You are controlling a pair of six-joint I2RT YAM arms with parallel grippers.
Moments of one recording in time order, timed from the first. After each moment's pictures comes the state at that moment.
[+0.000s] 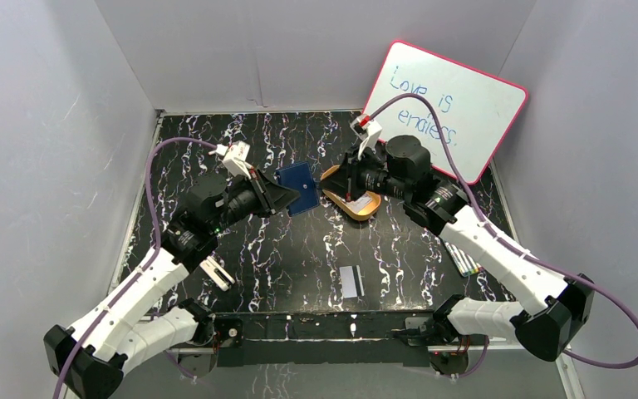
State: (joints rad) left arm -0.60 0.90 0.85 -0.14 0.22 -0.78; right arm 0.75 1.17 1.17 -0.25 -0.36 0.41
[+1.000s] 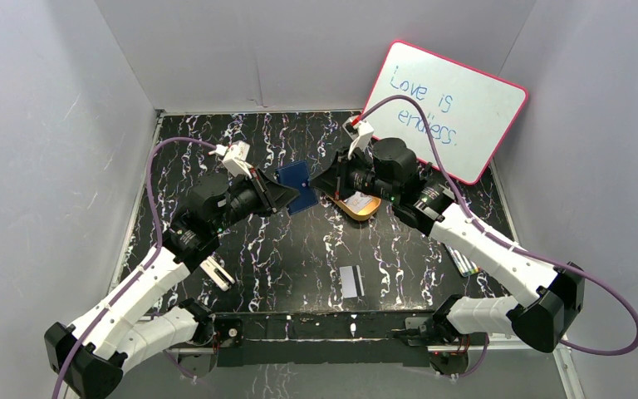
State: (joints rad) left arm -0.62 0.91 0.85 -0.14 0.17 -0.78; right arm 0.81 1.23 1.18 -0.20 -0.24 0.49
